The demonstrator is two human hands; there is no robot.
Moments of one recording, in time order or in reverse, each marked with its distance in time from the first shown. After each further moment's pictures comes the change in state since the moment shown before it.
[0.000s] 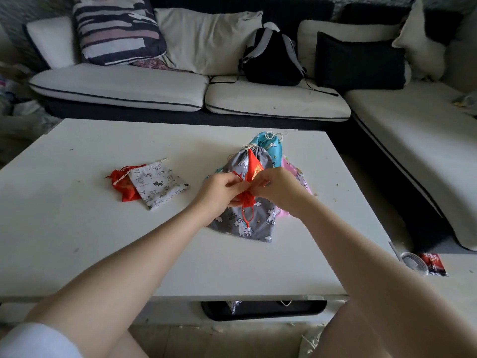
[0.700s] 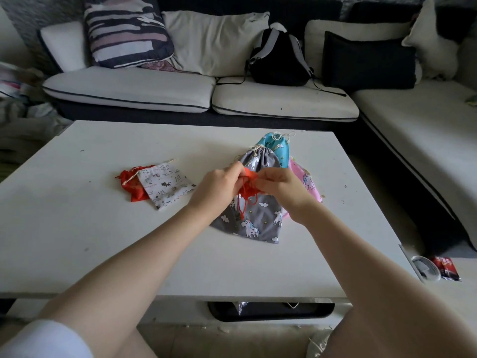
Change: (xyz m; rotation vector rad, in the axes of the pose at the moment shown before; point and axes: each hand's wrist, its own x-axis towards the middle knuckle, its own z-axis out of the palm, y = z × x) left_hand -0.001 0.006 -0.021 0.884 0.233 0.737; right_hand -0.006 -0.005 0.009 0.504 -0.047 -0.050
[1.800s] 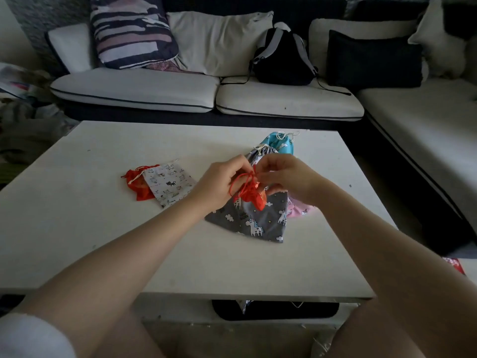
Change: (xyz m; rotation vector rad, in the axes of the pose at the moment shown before) left_hand 0.003 0.005 -0.023 -0.363 -0.158 -0.118; right_hand 0.012 -0.022 -0.015 -0.129 -0.215 0.037
